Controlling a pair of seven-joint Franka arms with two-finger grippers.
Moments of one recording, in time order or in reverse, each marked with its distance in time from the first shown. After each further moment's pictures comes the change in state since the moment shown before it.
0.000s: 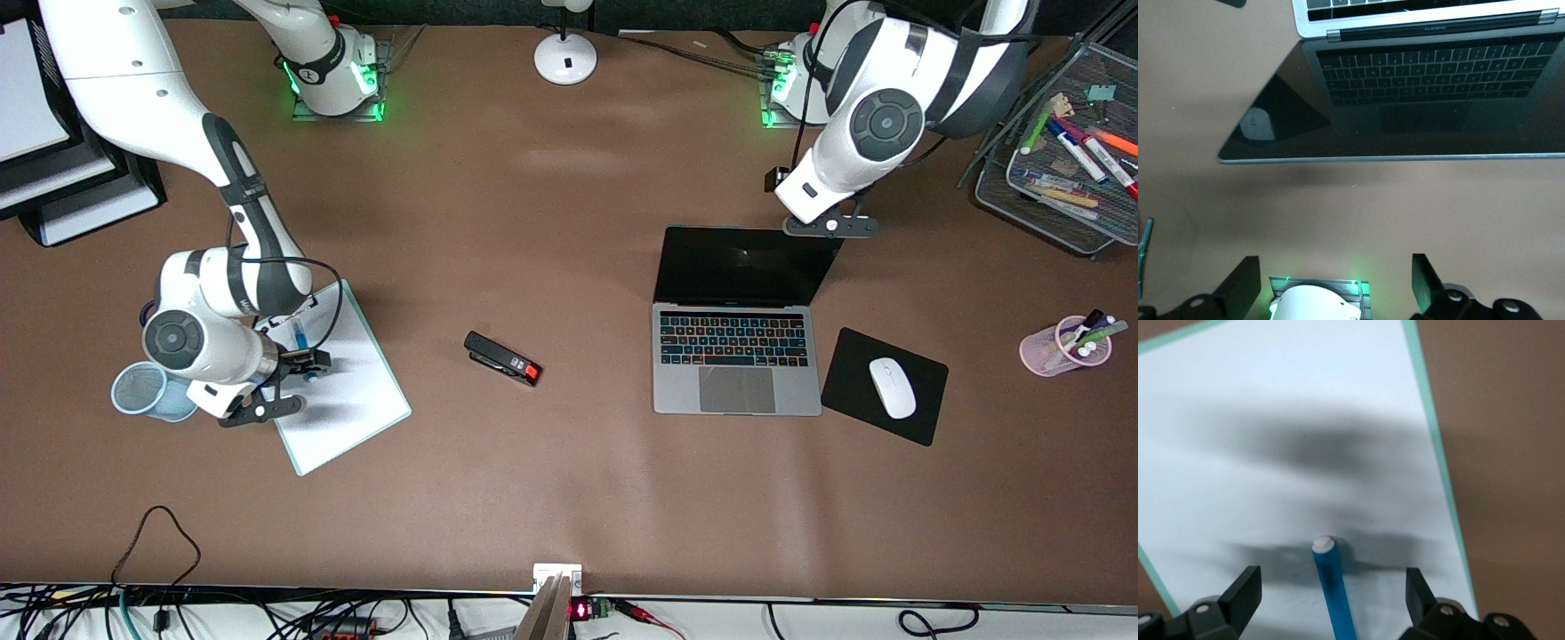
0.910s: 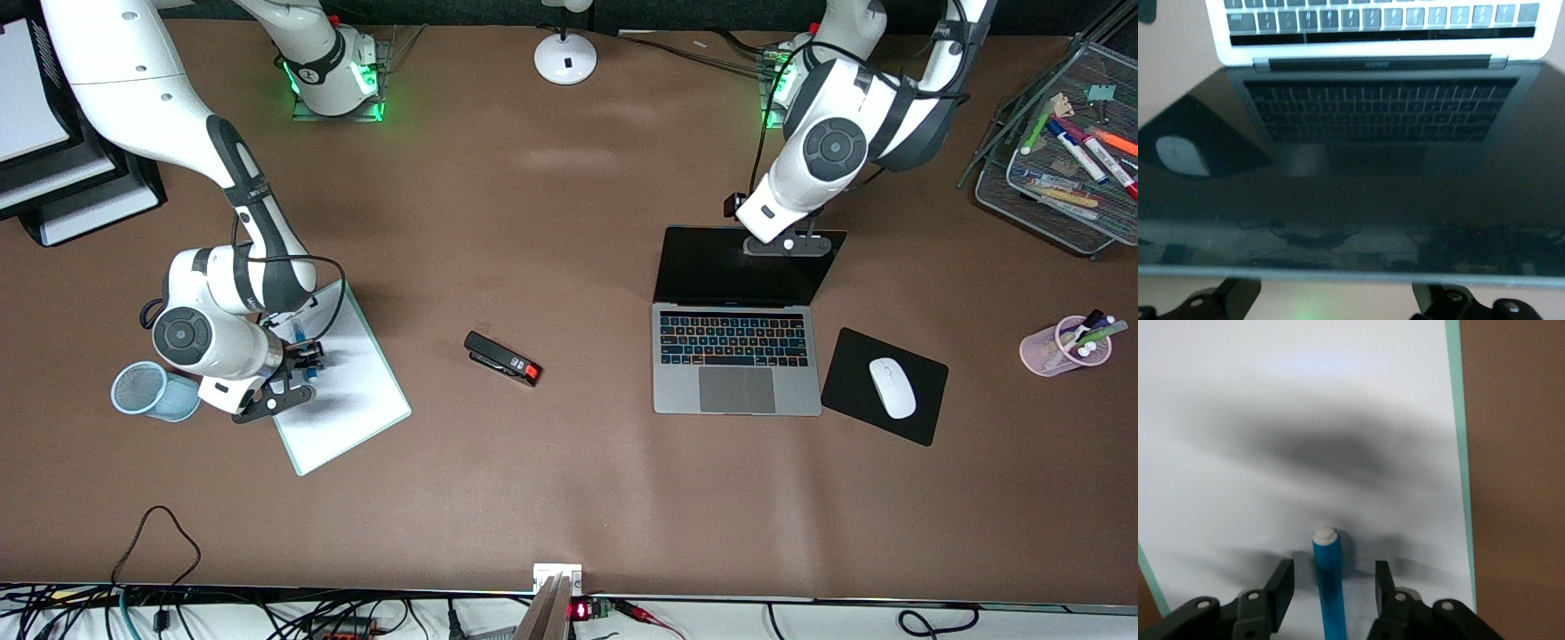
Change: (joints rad) left arm 0.006 0.138 -0.074 -0.027 -0.044 0.262 -0.099; right arm -0.006 0.000 -0.001 -0.019 -0.001 0.005 -0.125
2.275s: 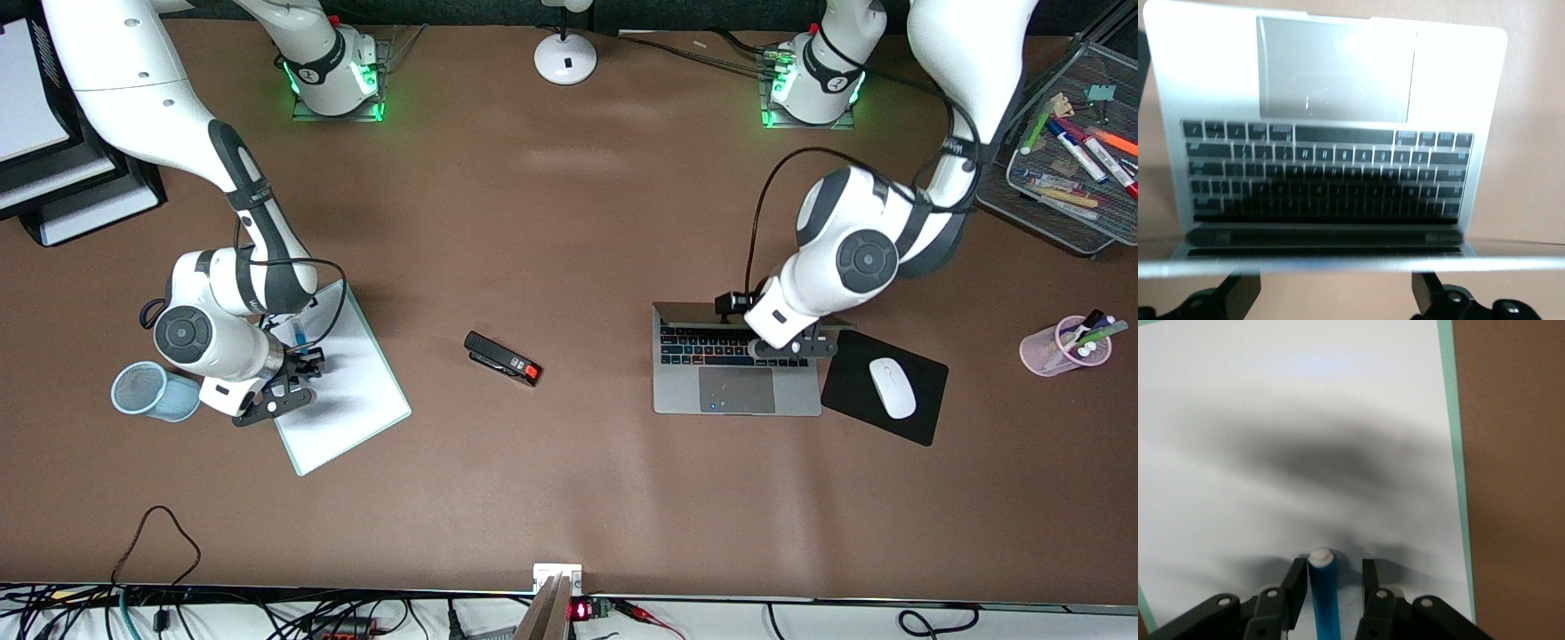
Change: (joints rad) left arm 0.038 0.397 0.038 0.418 0.054 0.109 -0.001; right arm -0.001 0.014 0.000 -0.002 0.006 0.059 -0.004
